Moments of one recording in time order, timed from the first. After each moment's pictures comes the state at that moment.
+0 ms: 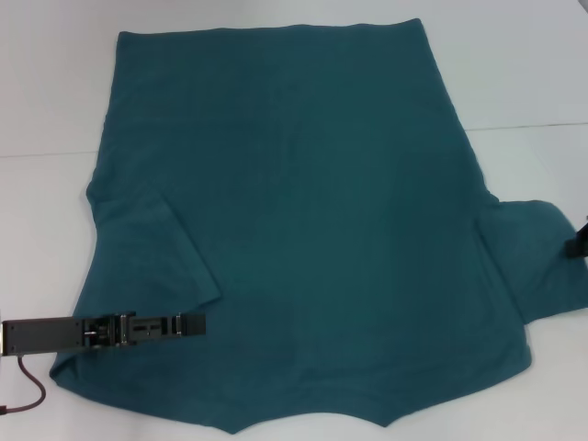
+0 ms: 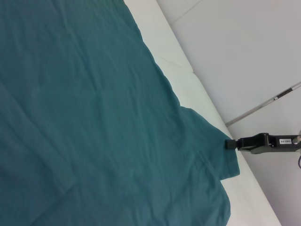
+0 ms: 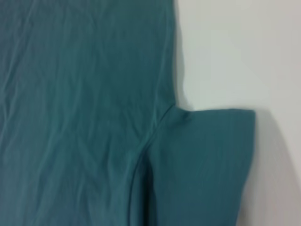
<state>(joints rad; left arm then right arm) -0.51 -2.10 0.65 0.80 2.17 1.65 -2.18 0.66 1.83 -0.65 -0.66 -2.56 -1.27 2.59</state>
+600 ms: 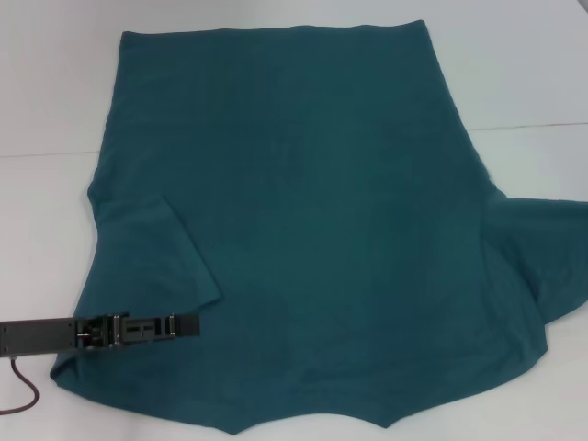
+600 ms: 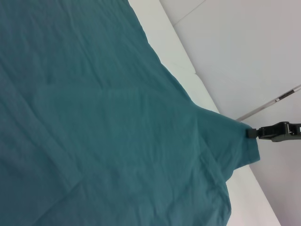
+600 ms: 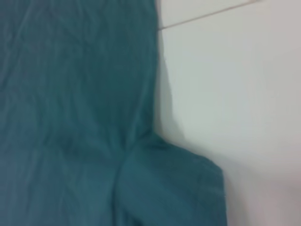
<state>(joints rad) -0.50 -2.09 0.65 0.80 2.17 1.65 -2.19 0.70 1.77 -0.65 -0.75 -2.63 -1.40 2.65</state>
